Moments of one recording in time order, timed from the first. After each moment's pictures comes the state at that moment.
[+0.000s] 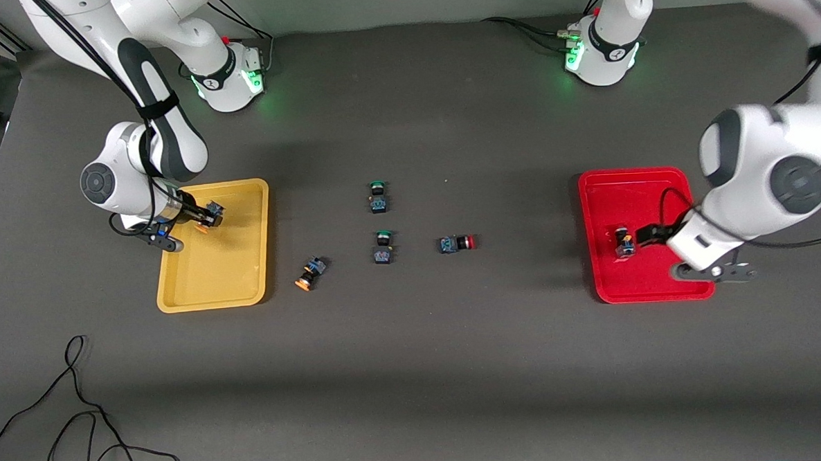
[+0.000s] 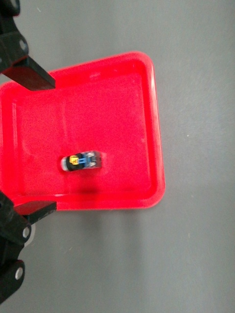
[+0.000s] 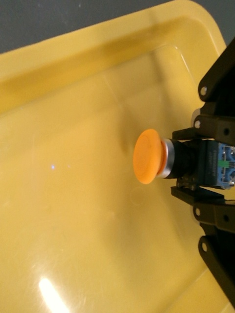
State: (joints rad) left arm -0.08 0.23 -0.01 -1.83 0.03 1.96 -0.02; right arm 0.62 0.22 -0.63 -2.52 0.31 2.48 0.21
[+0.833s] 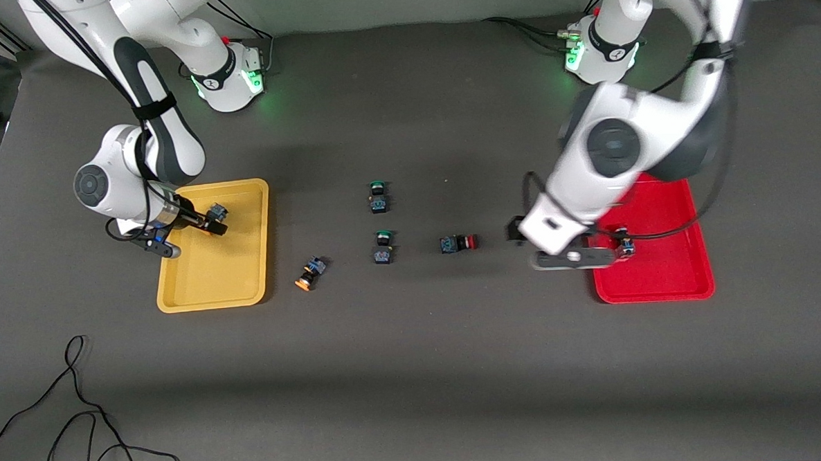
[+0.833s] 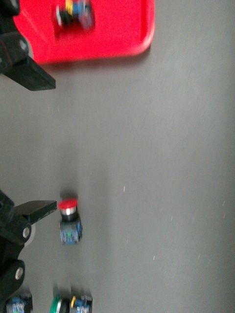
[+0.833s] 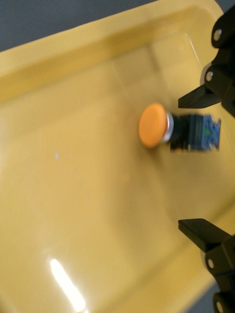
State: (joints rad) left arm -0.38 0.34 -0.13 -1.73 0.01 2.10 -0.52; right arm 0.62 0.19 -0.62 -2.44 0.32 2.41 0.21
